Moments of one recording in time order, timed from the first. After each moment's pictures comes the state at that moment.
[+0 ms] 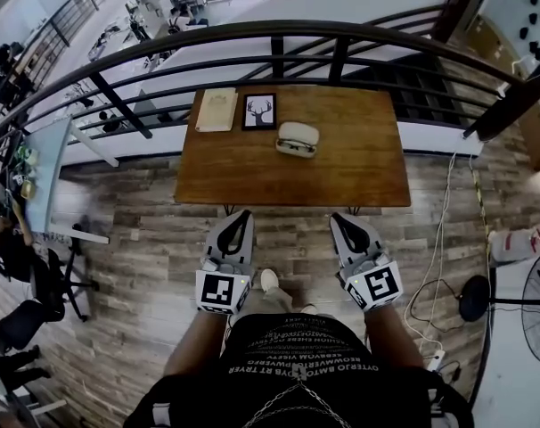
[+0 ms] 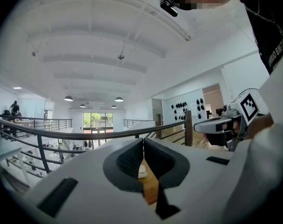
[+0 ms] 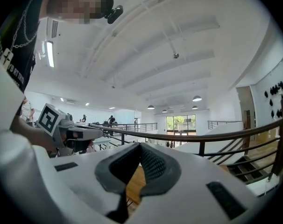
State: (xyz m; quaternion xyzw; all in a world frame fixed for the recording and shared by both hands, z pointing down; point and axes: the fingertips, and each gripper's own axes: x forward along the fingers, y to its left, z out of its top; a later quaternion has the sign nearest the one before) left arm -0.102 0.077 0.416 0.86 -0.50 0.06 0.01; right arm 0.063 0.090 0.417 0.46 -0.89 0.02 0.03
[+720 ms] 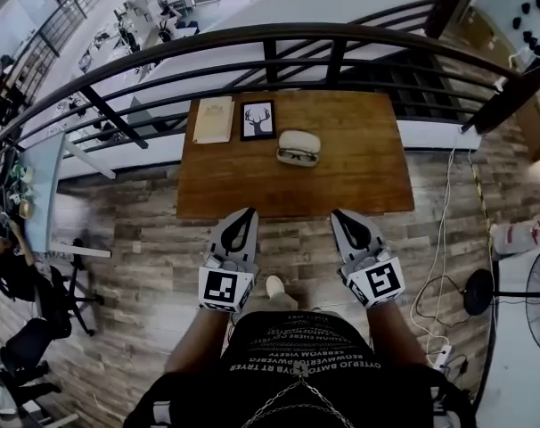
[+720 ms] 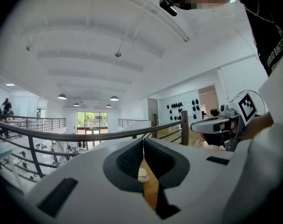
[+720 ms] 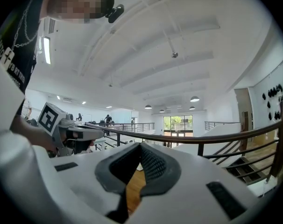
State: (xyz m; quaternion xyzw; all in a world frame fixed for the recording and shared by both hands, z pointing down) left arm -0.108 0.017 0.419 0.88 -0.47 0.08 0.02; right arm 0.049 0.034 0.415 0.48 -0.88 0.02 0.04
